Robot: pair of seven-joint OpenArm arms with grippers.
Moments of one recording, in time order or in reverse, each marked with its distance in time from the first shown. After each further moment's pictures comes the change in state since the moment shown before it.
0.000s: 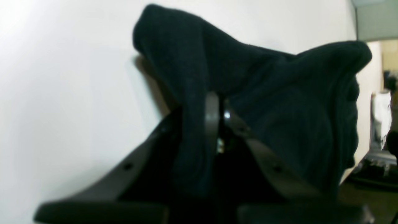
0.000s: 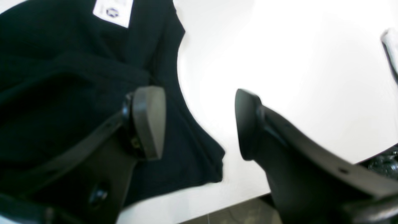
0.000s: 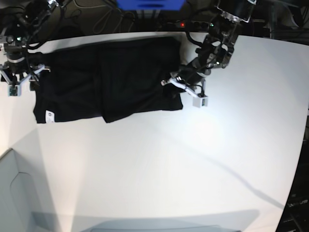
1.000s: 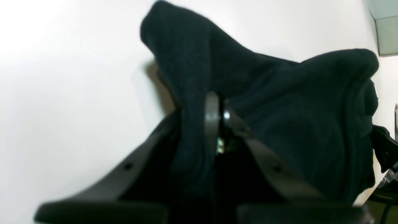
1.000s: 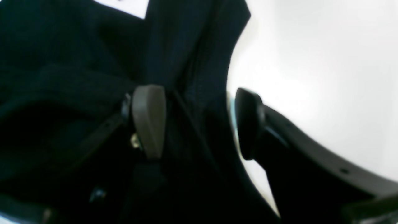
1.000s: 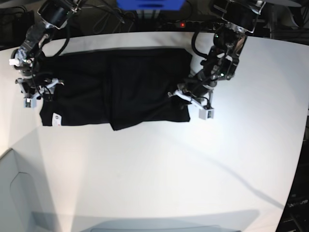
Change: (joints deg) left arm -6.4 -1.7 0.4 -0.8 1.6 1.8 1.0; right arm 8.5 3.8 -4.9 -26.1 3.0 -0.3 5.6
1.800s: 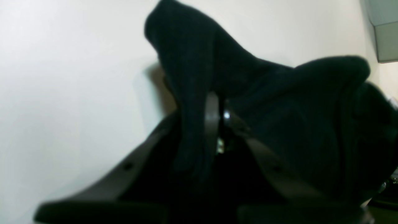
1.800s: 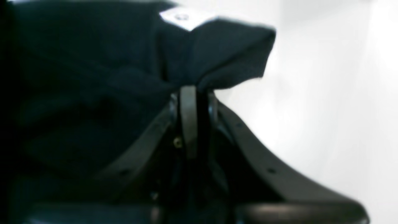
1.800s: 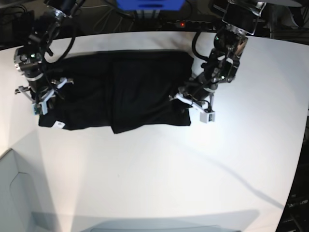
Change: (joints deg) left arm -0.8 0.0 -0.3 0.0 0.0 0.4 -0.2; right arm -4.5 -3.6 -7.6 23.2 -2.3 0.3 -5.4
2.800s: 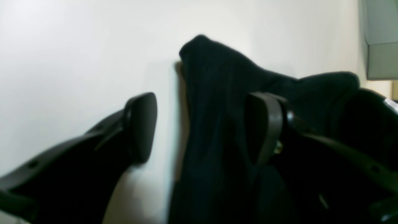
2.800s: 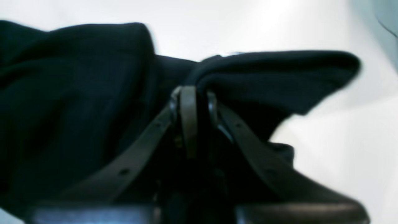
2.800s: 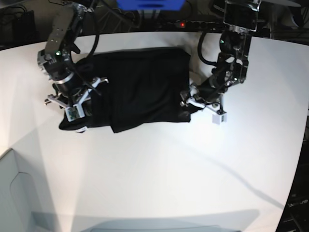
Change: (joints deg) left arm 1.2 2.9 -11.2 0.4 -0.7 -0.9 9.5; right arm -2.3 -7.1 -16.2 7.6 -1.0 0.0 -0.5
